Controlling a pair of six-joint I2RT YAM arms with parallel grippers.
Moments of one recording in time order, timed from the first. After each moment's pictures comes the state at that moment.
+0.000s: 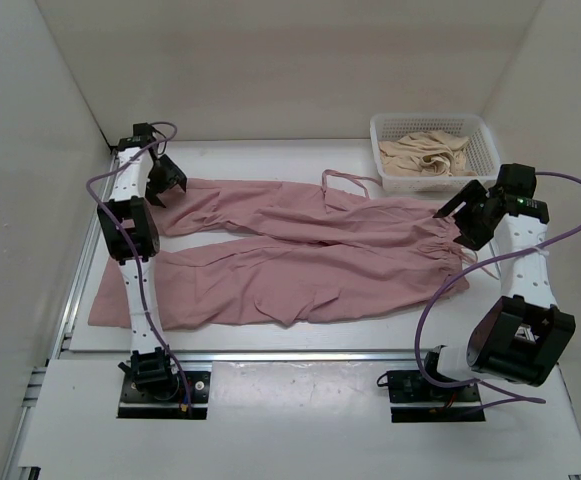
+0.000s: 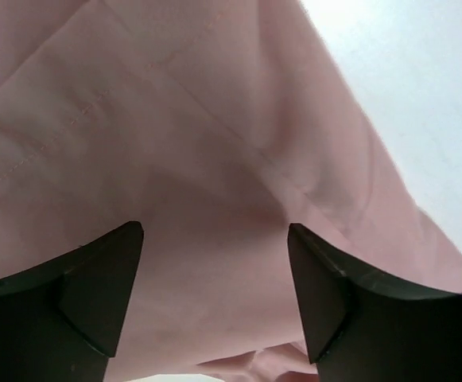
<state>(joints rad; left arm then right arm) 0.14 2.57 2.41 -1.07 0.00 -0.56 -0.28 1.36 1.21 -0.82 -0.23 0.56</state>
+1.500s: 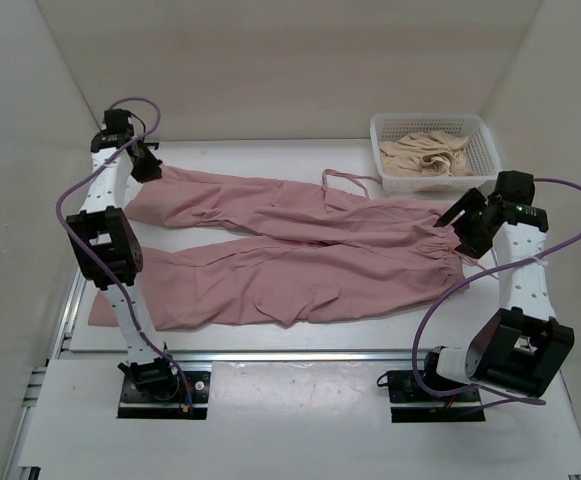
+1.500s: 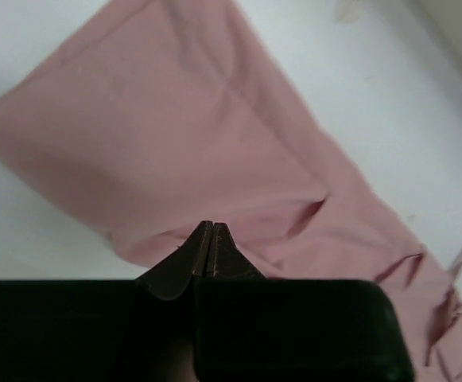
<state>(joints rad) 0.17 2.07 1.97 -0.77 0.06 -0.51 -0.27 1.30 1.16 -0.86 -0.19 0.54</state>
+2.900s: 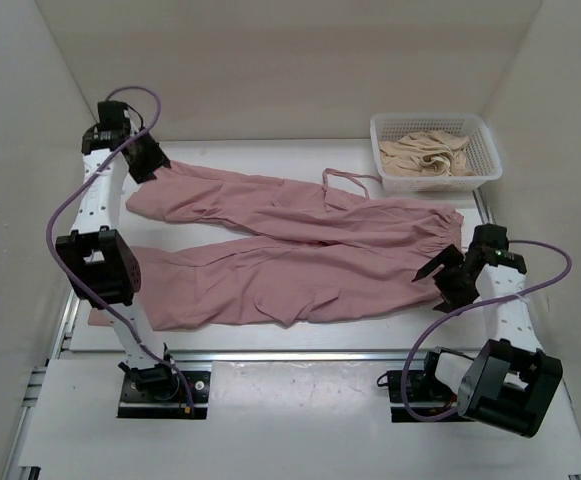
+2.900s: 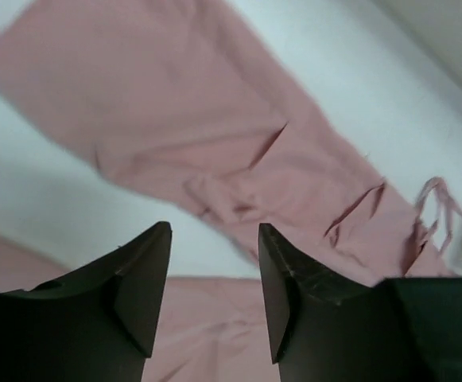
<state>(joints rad) 0.14 1.95 2.01 -0.87 0.11 -0.48 -0.27 1.11 0.81 -0.93 -0.22 0.60</state>
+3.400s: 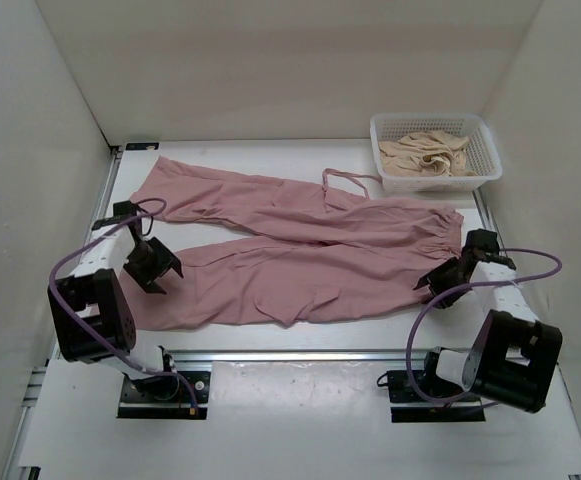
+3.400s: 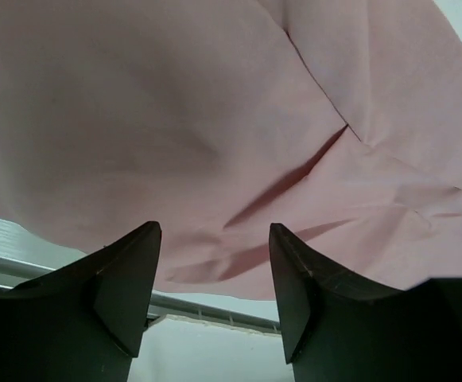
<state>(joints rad) 0.22 1.51 0.97 -0.90 0.11 -0.56 -0.27 1.21 0.66 -0.75 -0.23 0.70</state>
